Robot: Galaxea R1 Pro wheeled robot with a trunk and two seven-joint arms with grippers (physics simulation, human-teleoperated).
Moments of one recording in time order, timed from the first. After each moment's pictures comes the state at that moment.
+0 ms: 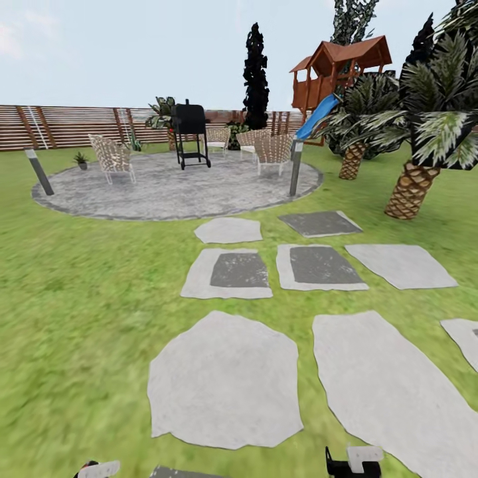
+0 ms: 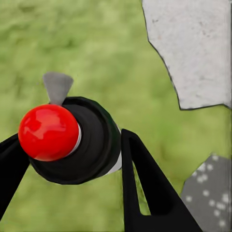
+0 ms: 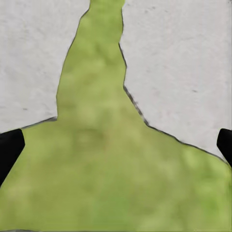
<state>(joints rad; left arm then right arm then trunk) -0.26 0.14 0.14 -0.24 0.00 -0.49 0.06 -0.41 -0.05 -0.01 -0.03 0.12 -0.60 -0.19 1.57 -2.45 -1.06</state>
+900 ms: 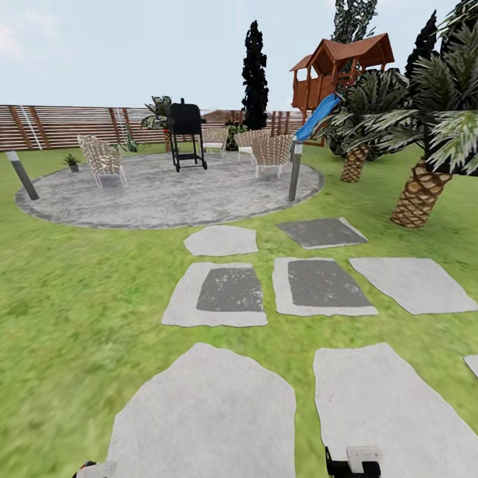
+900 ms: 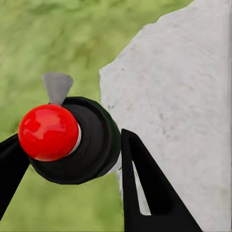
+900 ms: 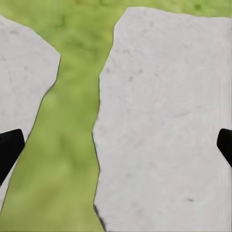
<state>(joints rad) -0.26 0.14 0.14 -0.24 0.00 -0.49 0.07 -0.41 -0.05 -0.01 -0.03 0.12 -0.60 -0.19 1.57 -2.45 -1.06</state>
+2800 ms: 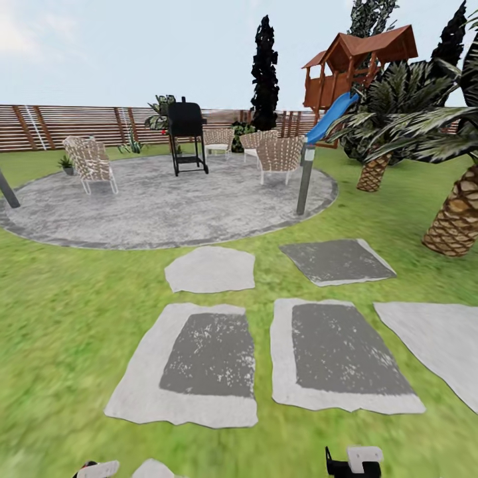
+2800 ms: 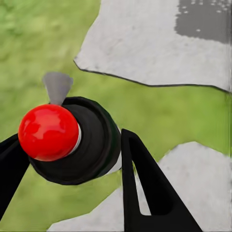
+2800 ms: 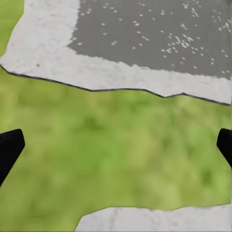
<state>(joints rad) -0.26 0.14 0.14 -0.24 0.00 -0.49 0.07 -0.41 -0.05 -0.01 -0.03 0.12 -0.60 -0.19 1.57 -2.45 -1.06</state>
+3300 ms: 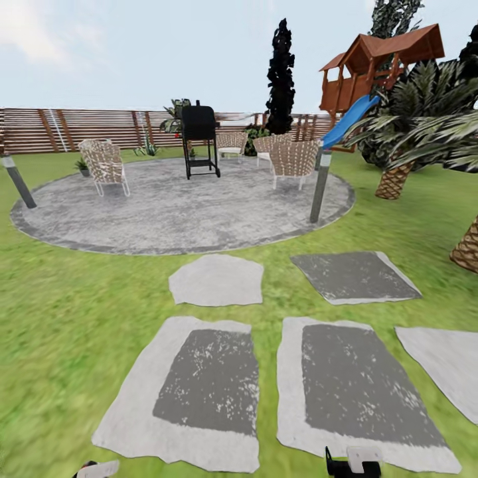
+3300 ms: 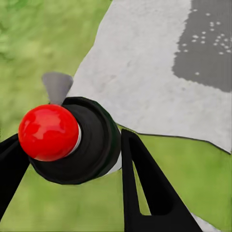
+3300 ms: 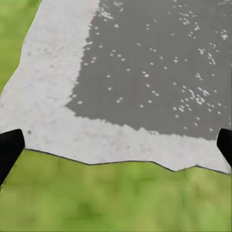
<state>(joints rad) -0.26 0.14 0.14 -0.24 0.00 -0.49 0.07 -0.41 -0.05 -0.01 -0.03 0.12 -0.60 -0.19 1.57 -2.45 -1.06</state>
